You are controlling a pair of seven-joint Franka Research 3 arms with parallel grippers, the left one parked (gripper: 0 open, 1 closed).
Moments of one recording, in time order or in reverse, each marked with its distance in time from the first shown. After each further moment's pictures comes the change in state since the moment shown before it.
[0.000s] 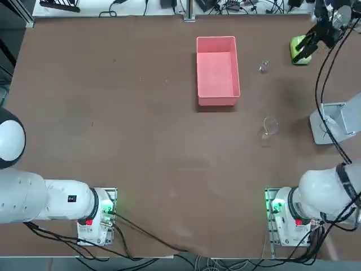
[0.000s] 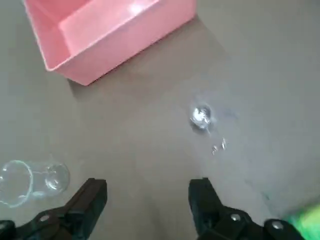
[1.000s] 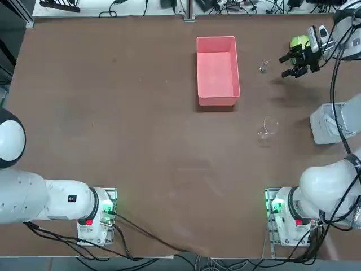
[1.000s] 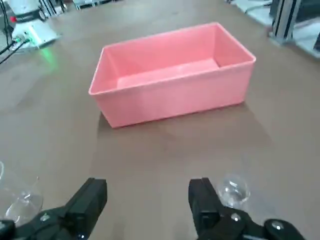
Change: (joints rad) arm -0.110 0.219 -0.002 0.010 0.416 -0.167 -0.670
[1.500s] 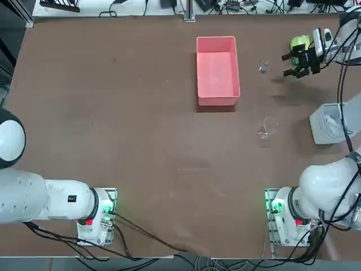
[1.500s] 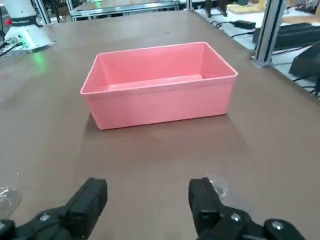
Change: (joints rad) arm -0.060 0.049 0.000 0.034 0.059 -0.028 -0.120
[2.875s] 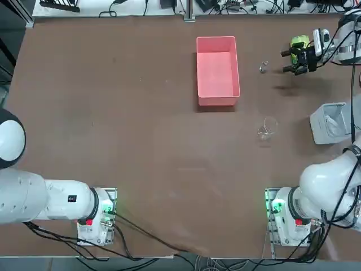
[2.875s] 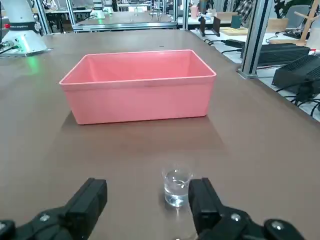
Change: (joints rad) arm -0.013 0.223 0.006 0.222 0.050 -0.070 -0.062
